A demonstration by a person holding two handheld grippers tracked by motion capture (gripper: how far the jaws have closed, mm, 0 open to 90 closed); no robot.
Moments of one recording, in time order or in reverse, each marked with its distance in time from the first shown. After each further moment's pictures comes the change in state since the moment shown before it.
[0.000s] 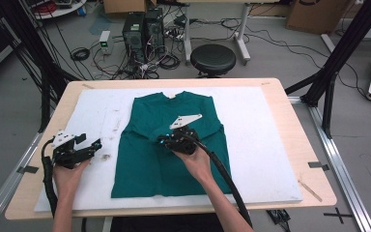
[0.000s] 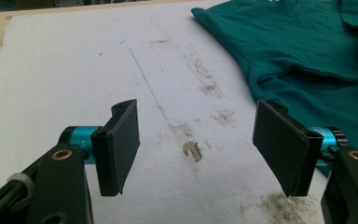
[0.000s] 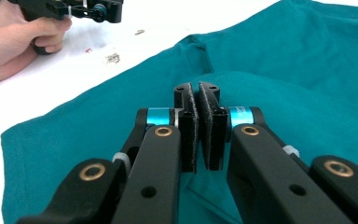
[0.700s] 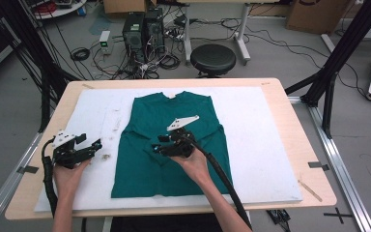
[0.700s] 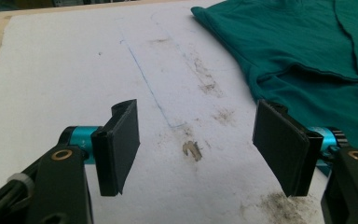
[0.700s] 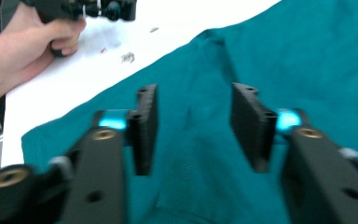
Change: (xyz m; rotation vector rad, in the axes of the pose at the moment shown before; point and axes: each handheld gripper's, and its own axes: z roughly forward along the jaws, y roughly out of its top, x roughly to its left) left arm 0.000 0.000 0.000 0.003 0.000 0.003; right arm 0.003 -0.003 0.010 0.006 0.060 0.044
